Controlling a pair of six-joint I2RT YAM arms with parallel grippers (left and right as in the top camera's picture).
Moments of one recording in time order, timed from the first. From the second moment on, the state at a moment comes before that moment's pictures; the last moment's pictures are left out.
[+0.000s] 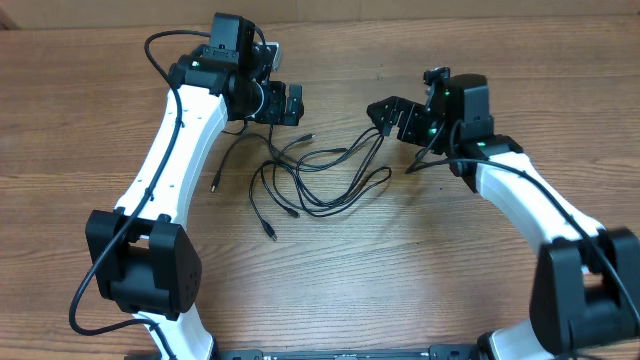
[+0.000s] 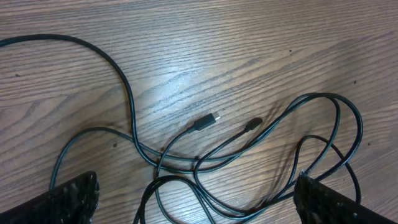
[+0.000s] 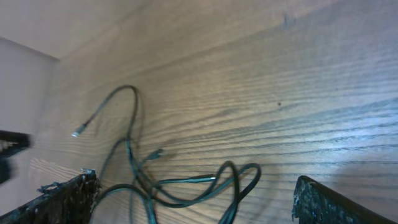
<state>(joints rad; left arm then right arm) -0.21 1.91 1.74 -0.95 0.25 -0.10 0.19 1.72 1.07 -0.07 -0.43 0.52</state>
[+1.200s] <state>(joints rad) -0.21 1.91 1.74 -0.95 0.25 -0.10 0.32 1.79 1.06 -0.01 -0.29 0.51</state>
